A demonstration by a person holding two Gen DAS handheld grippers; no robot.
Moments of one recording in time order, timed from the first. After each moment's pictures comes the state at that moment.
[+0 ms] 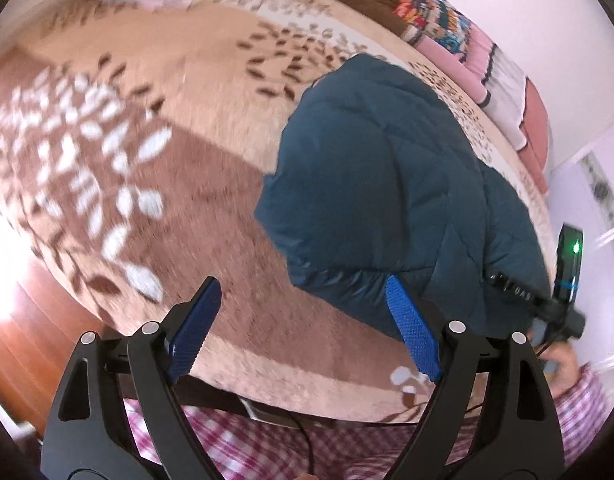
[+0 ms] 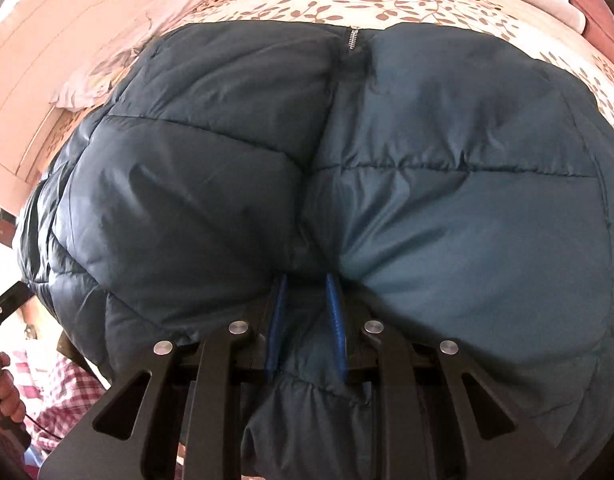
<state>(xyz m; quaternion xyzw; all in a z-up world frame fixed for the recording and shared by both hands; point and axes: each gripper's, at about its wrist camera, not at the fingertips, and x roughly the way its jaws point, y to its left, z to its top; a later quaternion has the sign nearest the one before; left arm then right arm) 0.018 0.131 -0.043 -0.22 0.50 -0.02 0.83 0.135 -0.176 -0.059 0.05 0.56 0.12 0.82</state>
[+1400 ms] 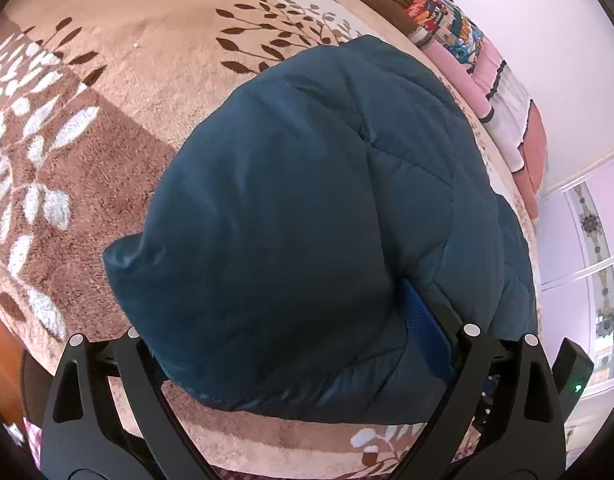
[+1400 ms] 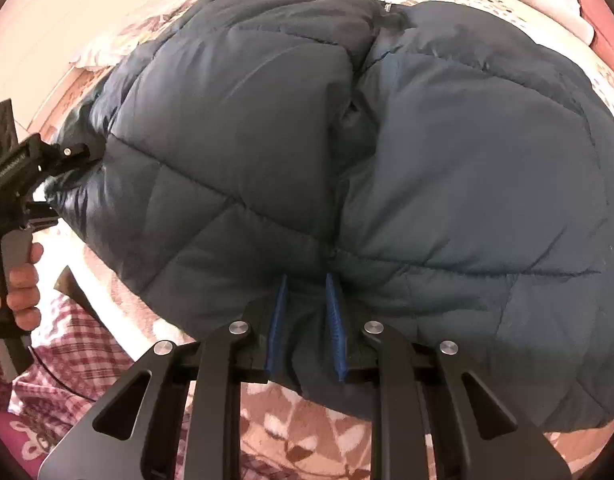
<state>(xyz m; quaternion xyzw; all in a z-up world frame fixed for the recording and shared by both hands) 0.073 0.103 -0.084 -0.27 0.50 -0.03 0.82 0.070 -0.153 -0.059 0.01 0.56 0.14 0.81</state>
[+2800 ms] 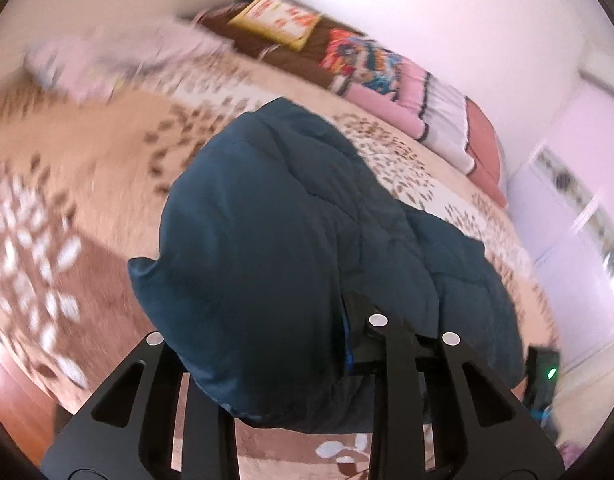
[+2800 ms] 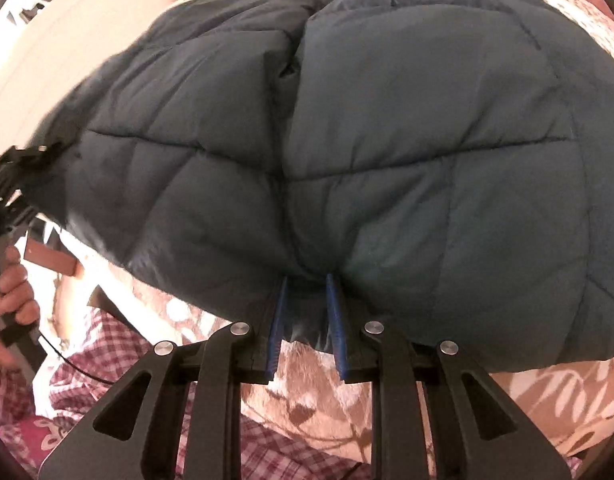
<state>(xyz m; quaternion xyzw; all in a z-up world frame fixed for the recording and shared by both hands) 0.049 0.061 0.008 -0.15 0.37 -0.09 0.91 0.037 -0.200 -0.065 0.13 0.56 0.13 0.81</state>
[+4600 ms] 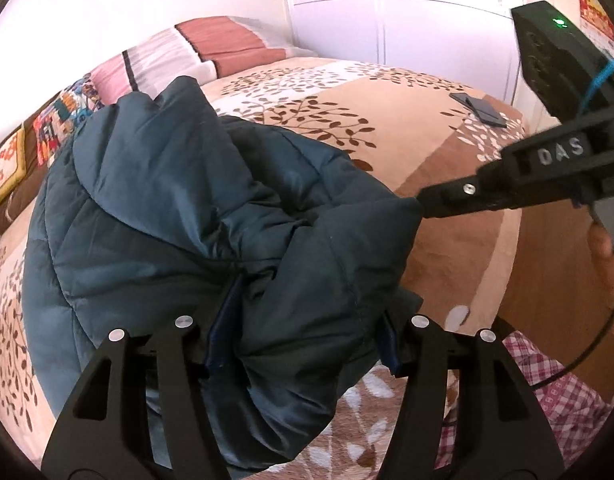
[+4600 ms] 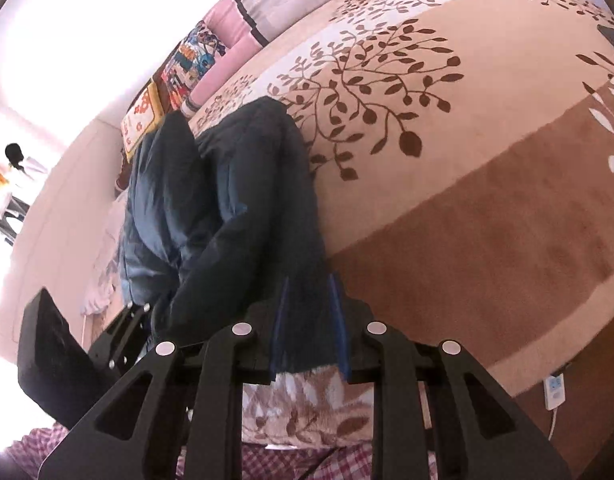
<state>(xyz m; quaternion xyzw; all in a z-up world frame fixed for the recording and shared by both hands) -0.020 -0.307 -0.016 0.23 0.32 -0.40 0.83 -0.080 -0.480 -0.022 0.36 0.40 -0.04 0.84</state>
